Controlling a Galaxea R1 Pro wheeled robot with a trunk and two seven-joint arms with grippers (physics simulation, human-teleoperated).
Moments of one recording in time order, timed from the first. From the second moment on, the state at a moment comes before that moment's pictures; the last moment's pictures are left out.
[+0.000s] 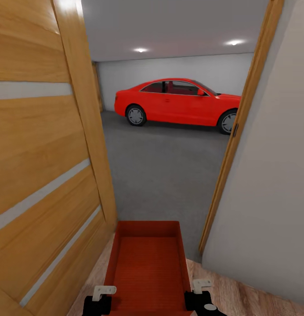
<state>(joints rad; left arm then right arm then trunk) -0.43 -0.05 0.07 -0.13 -0.13 -0.36 0.06 -0.53 0.10 0.06 -0.05 0.01 -0.17 -0.10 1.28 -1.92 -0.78</state>
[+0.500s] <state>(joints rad) -0.43 -0.05 0.07 -0.13 -0.13 -0.36 0.06 -0.53 0.10 0.06 -0.05 0.01 -0.17 -0.10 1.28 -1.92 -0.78</state>
